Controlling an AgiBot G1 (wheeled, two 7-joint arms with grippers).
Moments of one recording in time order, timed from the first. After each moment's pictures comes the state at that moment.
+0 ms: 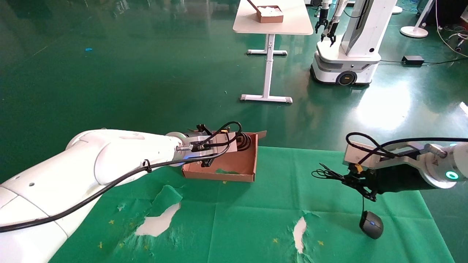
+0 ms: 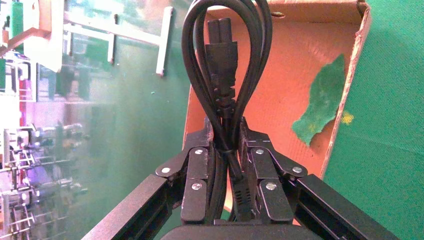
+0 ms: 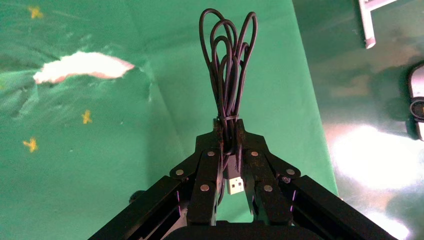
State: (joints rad) left arm -1.66 1.37 1.06 -0.66 2.13 0.67 -0.37; right arm 1.61 -0.88 -0.65 1.01 -2.02 -1.32 0.44
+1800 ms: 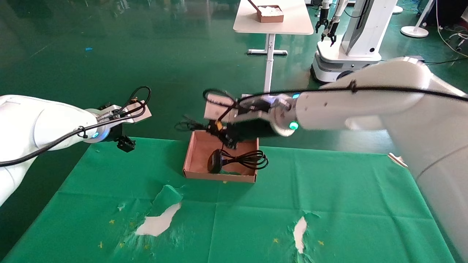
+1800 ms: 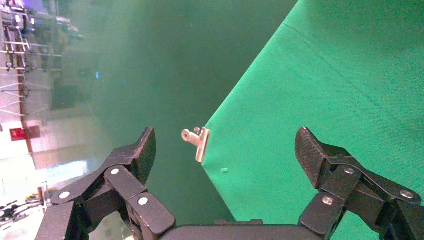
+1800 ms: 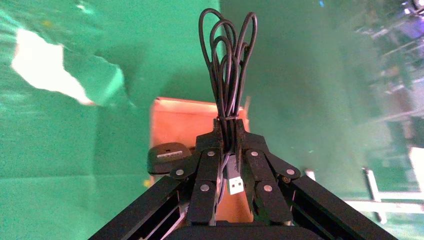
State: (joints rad) left arm -1.86 1.33 1.34 -0.22 2.09 0.61 -0.68; right arm 1.79 -1.38 -0.81 0.56 -1.71 -0.97 0.00
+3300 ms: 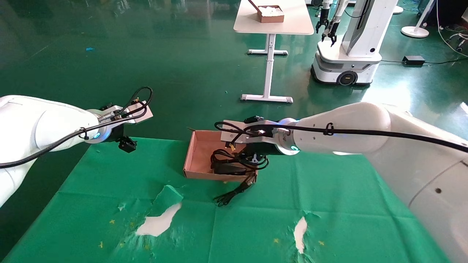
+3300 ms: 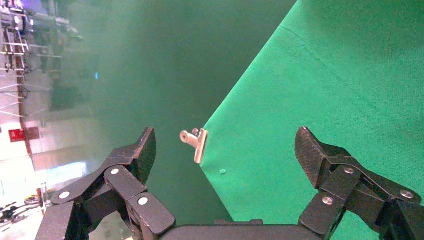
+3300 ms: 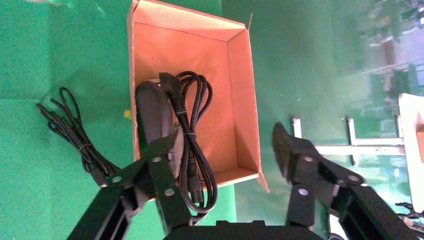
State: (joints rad) left arm -1.85 1.32 1.34 -0.24 2.10 0.61 -0.70; right arm 1.75 -1.37 -1.12 0.57 -1.69 -0.73 0.16
